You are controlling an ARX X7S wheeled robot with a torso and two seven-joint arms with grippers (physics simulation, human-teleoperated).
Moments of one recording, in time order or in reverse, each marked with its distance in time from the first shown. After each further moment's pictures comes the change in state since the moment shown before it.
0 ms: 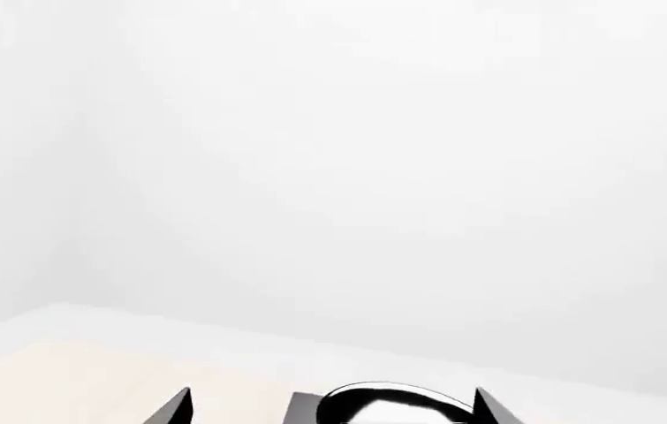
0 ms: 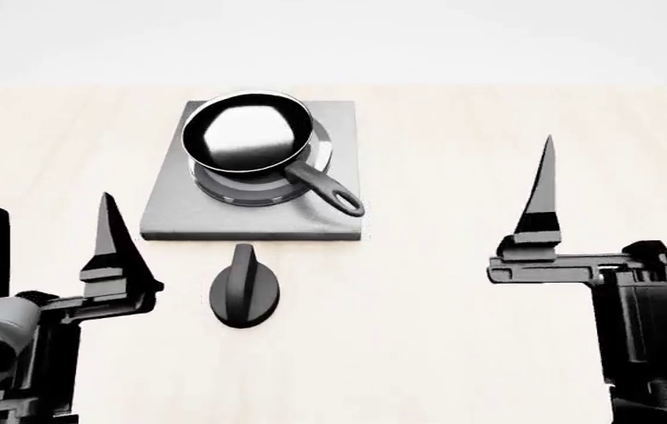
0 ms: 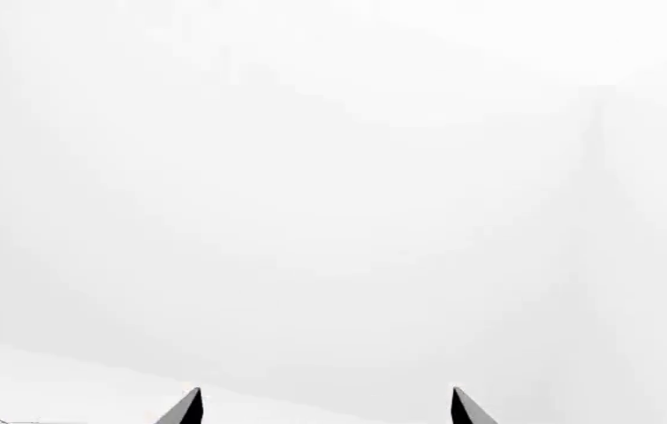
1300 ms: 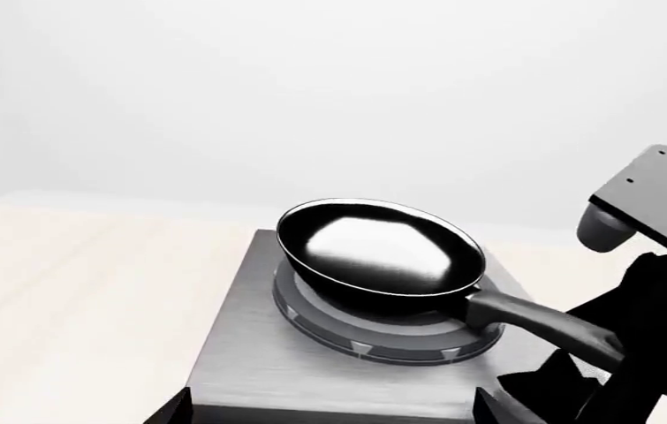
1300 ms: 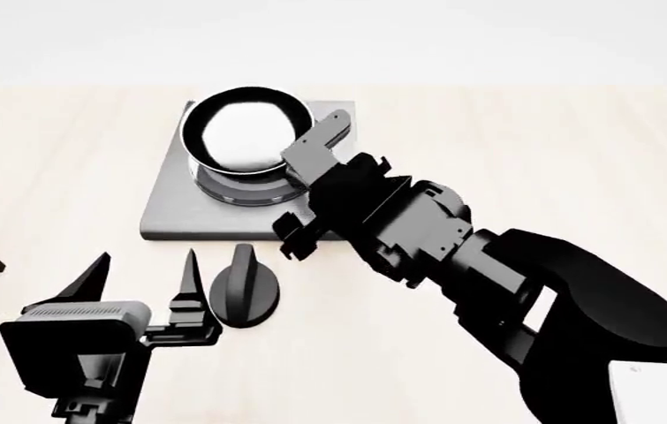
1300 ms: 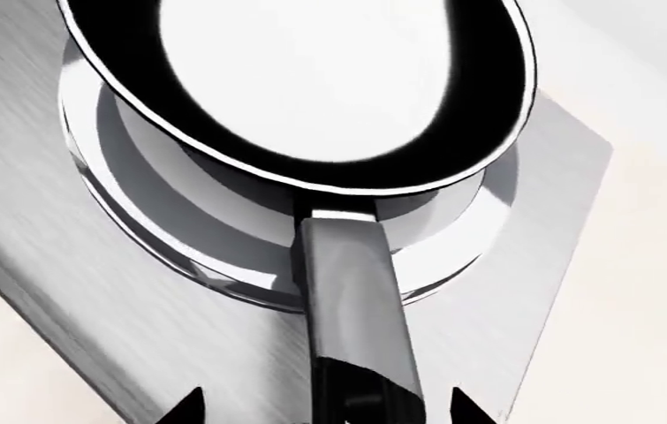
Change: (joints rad) left arm 0.003 0.002 0.121 -0.121 0.018 -0.154 0.039; right arm 0.354 -1.207 -0.135 1.638 0.486 0.557 -1.131
